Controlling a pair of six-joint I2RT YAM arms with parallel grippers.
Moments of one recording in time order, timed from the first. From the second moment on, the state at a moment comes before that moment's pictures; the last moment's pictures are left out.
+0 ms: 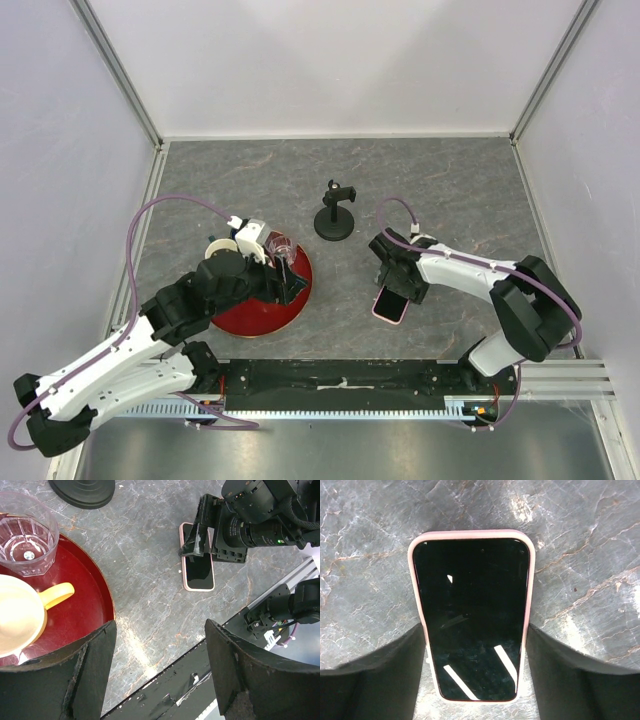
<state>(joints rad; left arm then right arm) -0.91 0.70 0.76 -0.51 -0.12 -0.56 0.67 1.54 0.83 -0.67 0.31 1.17</state>
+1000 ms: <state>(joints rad) -0.87 0.79 0.84 -0.48 0.04 -0.67 0.68 0.92 0.48 -0.18 0.14 0.52</state>
